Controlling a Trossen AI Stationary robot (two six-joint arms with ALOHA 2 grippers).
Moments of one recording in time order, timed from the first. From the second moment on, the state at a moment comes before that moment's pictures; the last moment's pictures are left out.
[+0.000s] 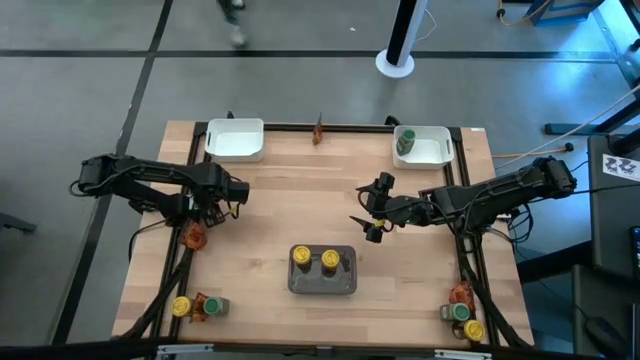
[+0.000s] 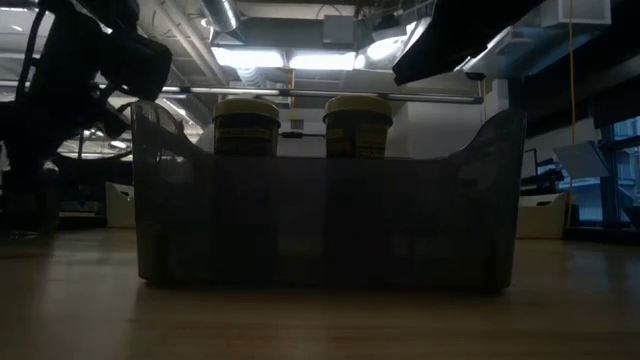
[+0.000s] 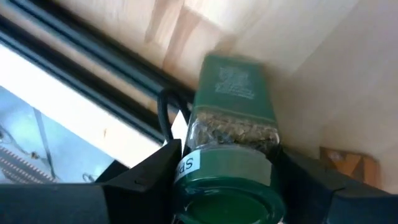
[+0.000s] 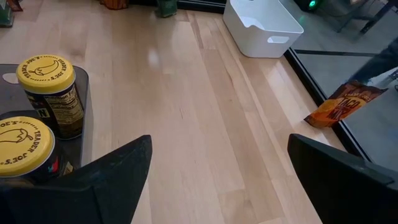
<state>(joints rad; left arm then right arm) 0.14 1.20 0.70 -1.41 -0.26 -0.41 0.23 1.28 0.90 -0.23 0.49 0.07</state>
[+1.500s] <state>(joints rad) 0.41 1.20 1.14 -1.23 -0.36 -0.33 0.23 1.28 0.90 -0.21 0.49 0.05</state>
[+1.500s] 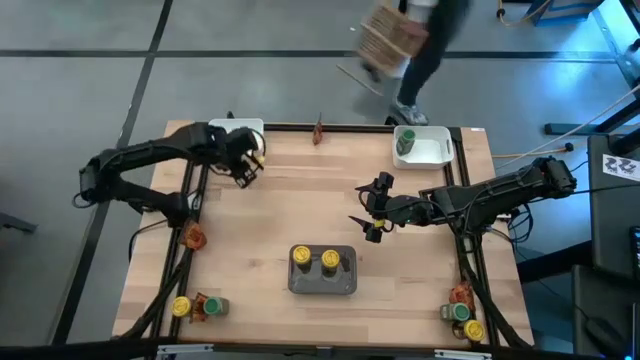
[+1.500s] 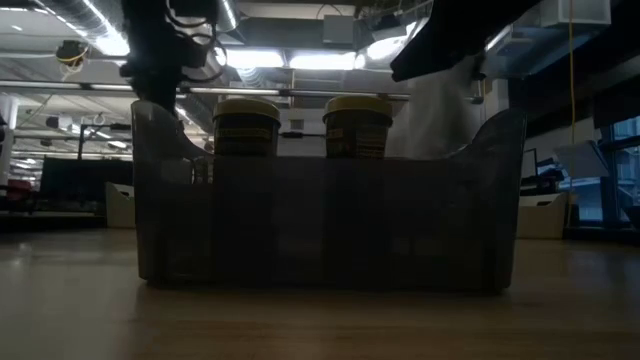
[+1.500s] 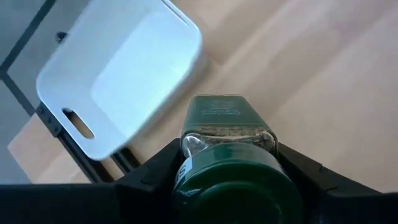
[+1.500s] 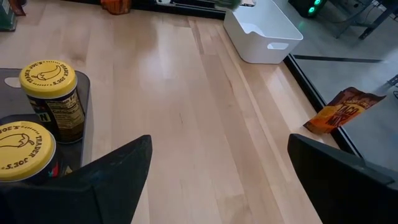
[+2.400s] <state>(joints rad) 0.85 1.39 1.14 -0.90 -0.21 -0.25 0.23 1.28 0.90 -0.18 0.49 0.02</state>
